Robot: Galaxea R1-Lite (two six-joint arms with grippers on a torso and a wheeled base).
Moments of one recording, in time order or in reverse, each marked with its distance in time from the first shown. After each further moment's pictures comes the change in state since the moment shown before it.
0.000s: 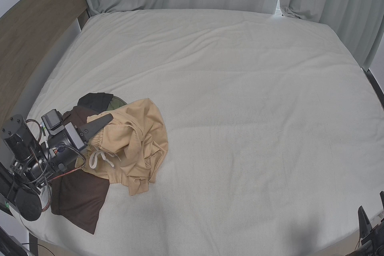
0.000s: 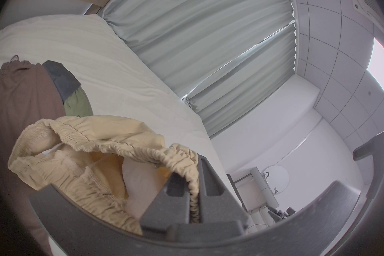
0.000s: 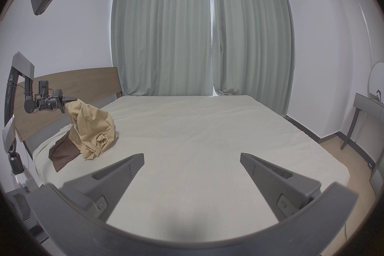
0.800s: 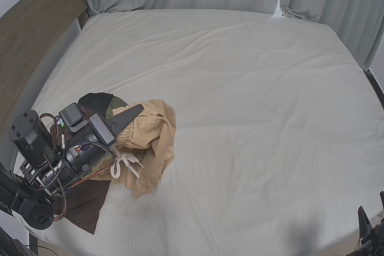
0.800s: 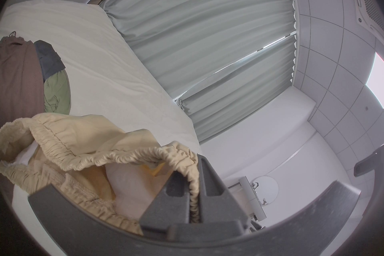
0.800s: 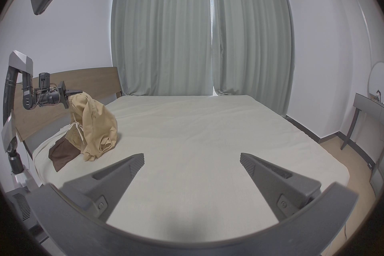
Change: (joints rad) left arm -0.317 -0.038 -0.088 0.084 0.312 -0.073; right arm 0.000 0.000 0.000 0.001 -0.001 -0.001
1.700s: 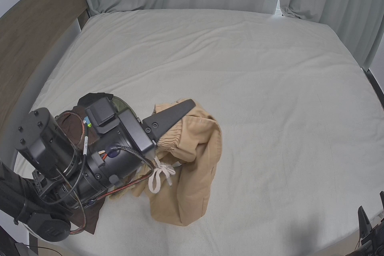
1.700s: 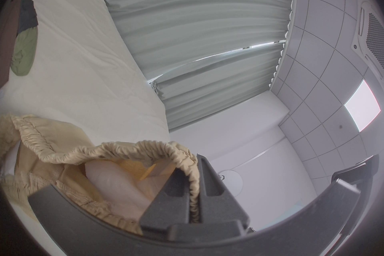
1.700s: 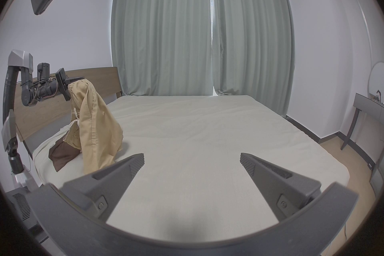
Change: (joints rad) left arm -0.269 0.016 -0.114 0.002 0.061 -0.123; right arm 0.000 0.000 0.000 0.000 0.000 0.000
